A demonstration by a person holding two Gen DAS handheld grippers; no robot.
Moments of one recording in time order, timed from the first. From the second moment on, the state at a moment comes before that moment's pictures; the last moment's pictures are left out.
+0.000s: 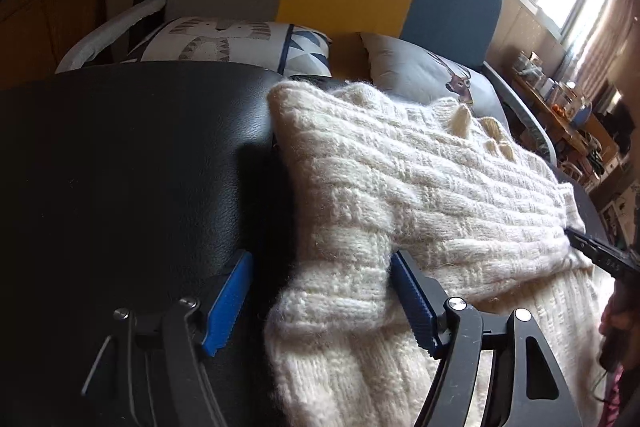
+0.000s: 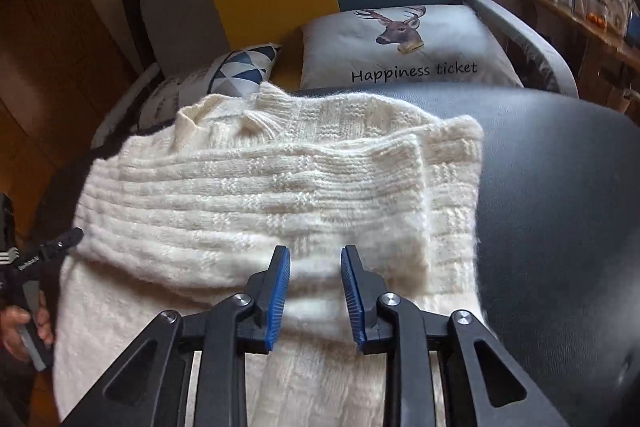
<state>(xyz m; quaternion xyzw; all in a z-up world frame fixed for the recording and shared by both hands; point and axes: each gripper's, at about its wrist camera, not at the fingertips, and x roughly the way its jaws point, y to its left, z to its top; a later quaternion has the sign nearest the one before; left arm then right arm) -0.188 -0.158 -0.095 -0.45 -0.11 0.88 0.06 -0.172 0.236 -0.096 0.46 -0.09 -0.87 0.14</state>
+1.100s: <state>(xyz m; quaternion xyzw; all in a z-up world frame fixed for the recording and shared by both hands) 0.092 -0.186 -0.089 -0.44 -0.20 0.86 0.18 0.053 0.308 -0.135 0.54 -0.31 -0.74 0.27</state>
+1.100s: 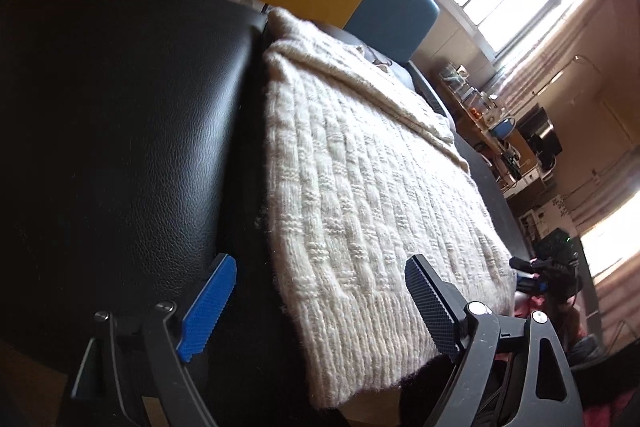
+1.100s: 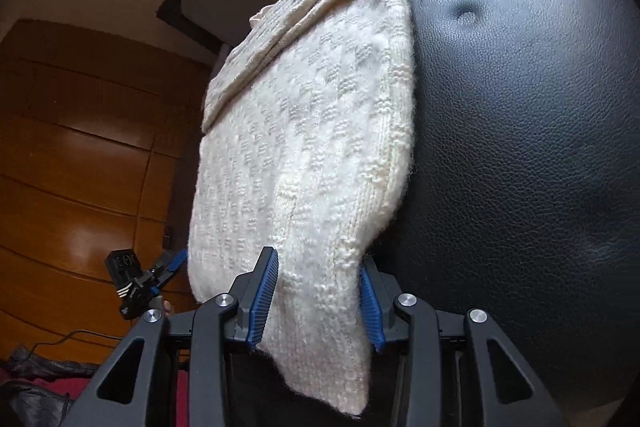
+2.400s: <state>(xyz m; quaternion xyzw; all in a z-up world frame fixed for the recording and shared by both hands) 0.077 -0.154 -0.106 -0.45 -0.22 0.85 0.17 0.070 0.308 -0.147 0.50 -0.30 -0.75 0.31</state>
